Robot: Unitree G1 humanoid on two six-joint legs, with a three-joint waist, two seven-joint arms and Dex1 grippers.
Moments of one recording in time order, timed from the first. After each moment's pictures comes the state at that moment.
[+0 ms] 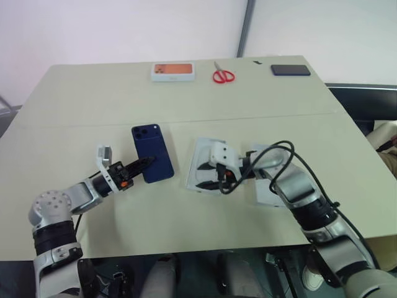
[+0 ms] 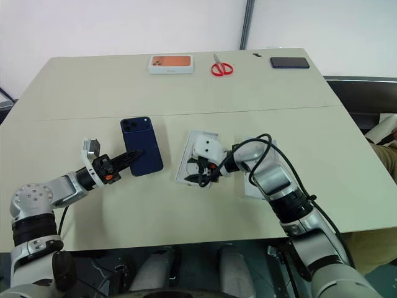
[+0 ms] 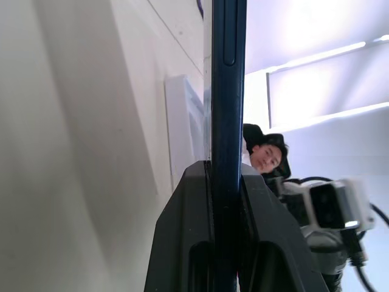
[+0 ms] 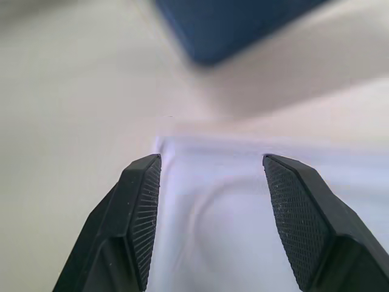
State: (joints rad) left arm -0.40 0.42 0.55 0.23 -1.06 1.35 -0.62; right arm -0.60 -0.49 0.38 -0.08 0.05 0.57 1.14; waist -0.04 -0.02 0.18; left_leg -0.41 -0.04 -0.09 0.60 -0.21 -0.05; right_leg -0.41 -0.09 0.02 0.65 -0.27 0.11
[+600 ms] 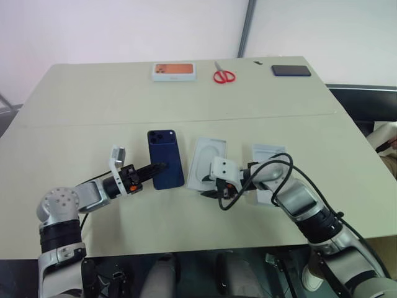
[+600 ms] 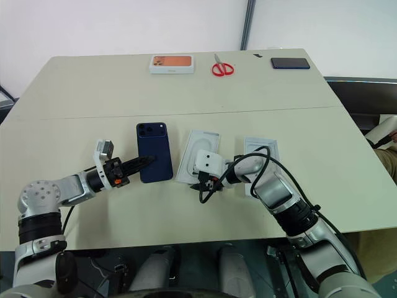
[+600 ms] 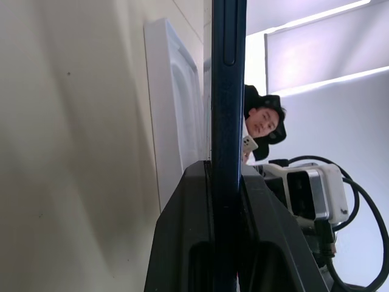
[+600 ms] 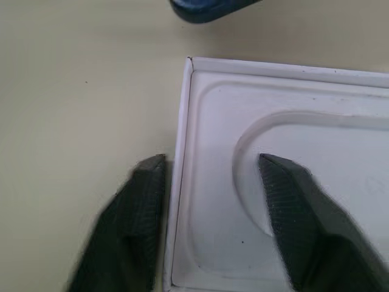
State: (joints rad) left arm -0.40 0.42 0.46 0.18 -1.08 1.38 -0.61; right arm -0.54 -0.51 0.44 -0.12 0.01 0.55 1.07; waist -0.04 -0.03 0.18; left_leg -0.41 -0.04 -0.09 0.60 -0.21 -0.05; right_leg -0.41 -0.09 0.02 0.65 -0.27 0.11
